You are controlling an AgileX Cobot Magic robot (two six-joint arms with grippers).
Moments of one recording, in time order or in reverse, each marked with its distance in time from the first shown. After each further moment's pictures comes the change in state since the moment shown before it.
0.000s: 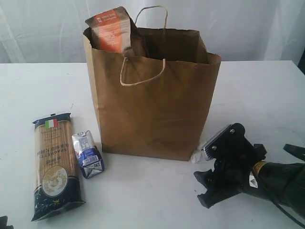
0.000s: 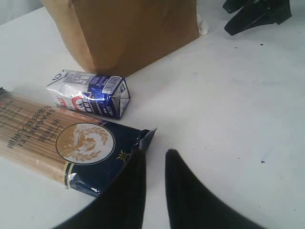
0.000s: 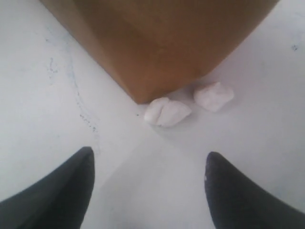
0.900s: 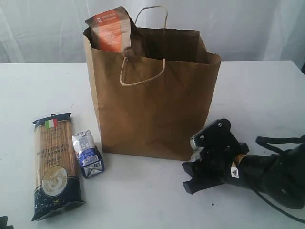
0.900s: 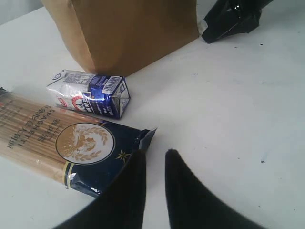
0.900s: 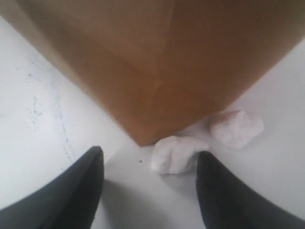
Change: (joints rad) left arm 0.000 0.000 0.000 0.000 0.000 0.000; right arm -0.006 0.179 -0.115 -0.054 -0.069 0.125
